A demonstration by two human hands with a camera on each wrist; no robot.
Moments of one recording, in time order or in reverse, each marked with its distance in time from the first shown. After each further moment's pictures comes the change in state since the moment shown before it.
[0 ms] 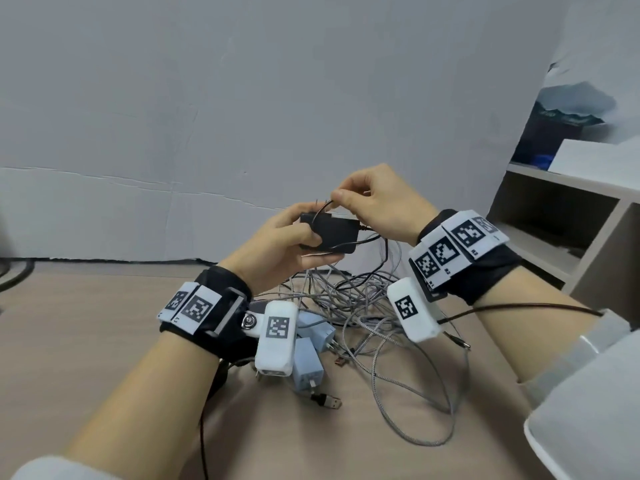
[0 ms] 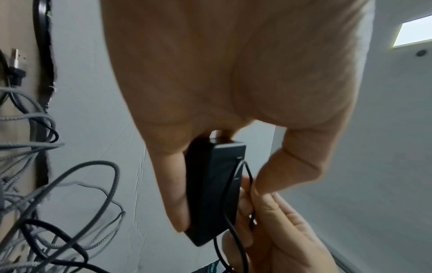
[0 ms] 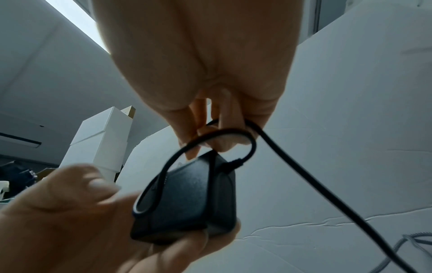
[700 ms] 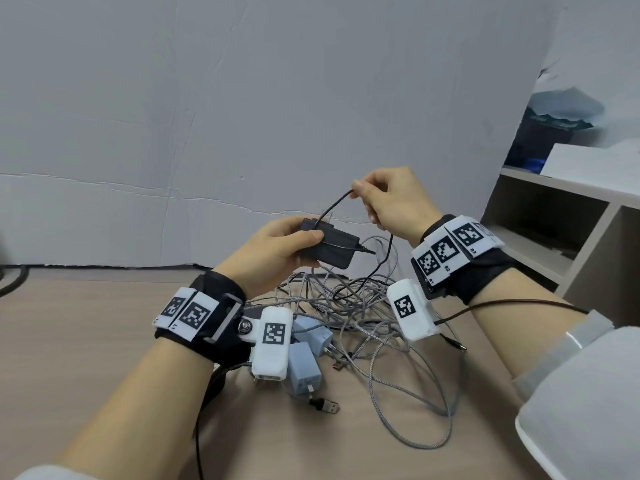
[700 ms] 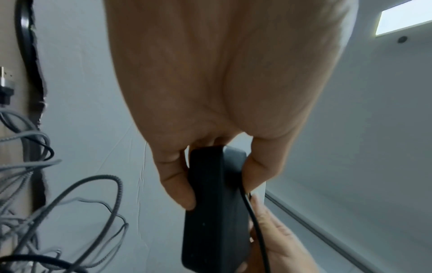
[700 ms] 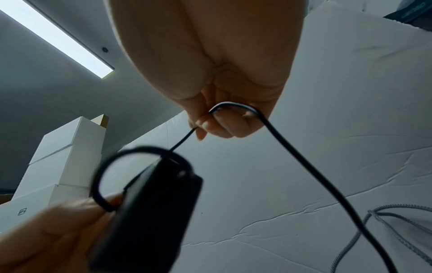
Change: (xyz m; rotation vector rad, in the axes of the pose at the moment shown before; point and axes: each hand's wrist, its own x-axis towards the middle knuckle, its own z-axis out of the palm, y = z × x) left_hand 0.004 -0.005 -0.004 0.213 0.062 0.049; right_hand 0.009 0.030 -0.003 0.200 0.211 0.120
